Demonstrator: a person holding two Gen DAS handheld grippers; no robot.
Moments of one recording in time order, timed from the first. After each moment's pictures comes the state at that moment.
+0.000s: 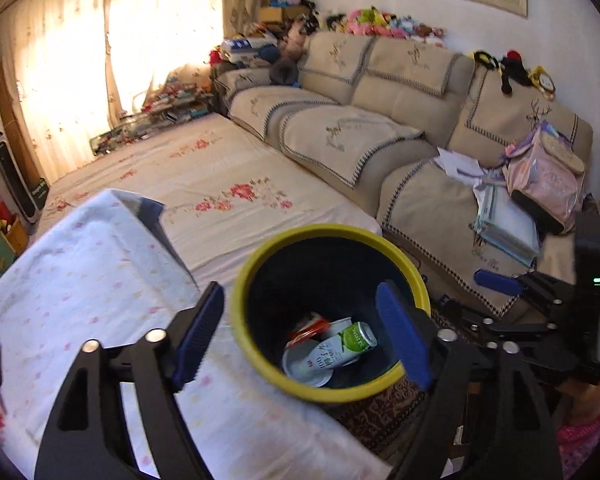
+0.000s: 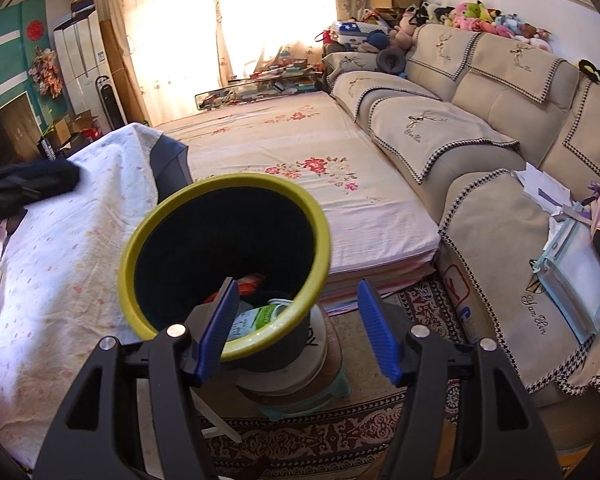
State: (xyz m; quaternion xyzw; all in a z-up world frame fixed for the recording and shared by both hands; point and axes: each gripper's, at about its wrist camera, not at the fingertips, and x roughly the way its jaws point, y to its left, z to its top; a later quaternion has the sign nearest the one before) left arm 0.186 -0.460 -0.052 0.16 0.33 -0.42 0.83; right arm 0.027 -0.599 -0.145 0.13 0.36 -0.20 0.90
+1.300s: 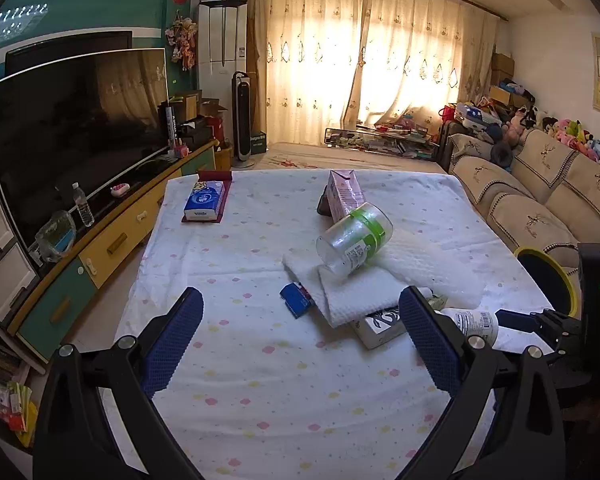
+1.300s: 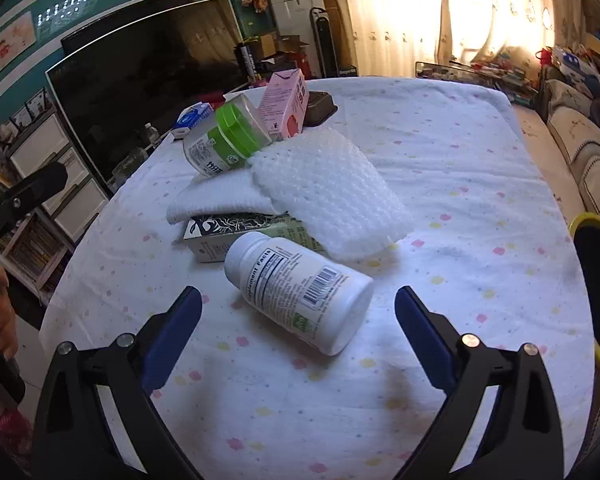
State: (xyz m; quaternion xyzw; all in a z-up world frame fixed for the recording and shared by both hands) left arm 0.117 -0.010 -0.026 0.01 0.31 -0.08 0.95; right arm 0.122 -0.222 -0.130 0.06 0.42 0.12 0.90
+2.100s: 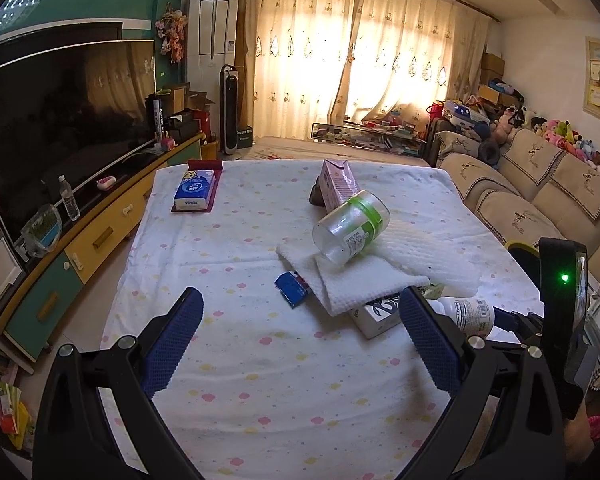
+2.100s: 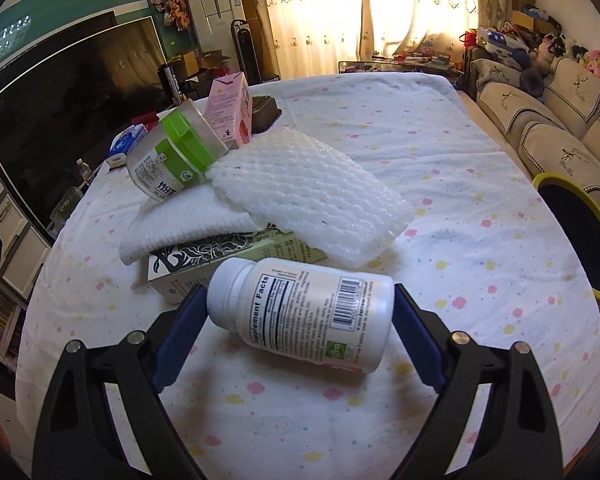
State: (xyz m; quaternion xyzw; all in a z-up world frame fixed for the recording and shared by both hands) left arm 0.119 -0.001 -0.041 0.00 0.31 -0.10 0.94; right arm 0.134 -0.203 -0.141 0.09 0.40 -0.01 0.91
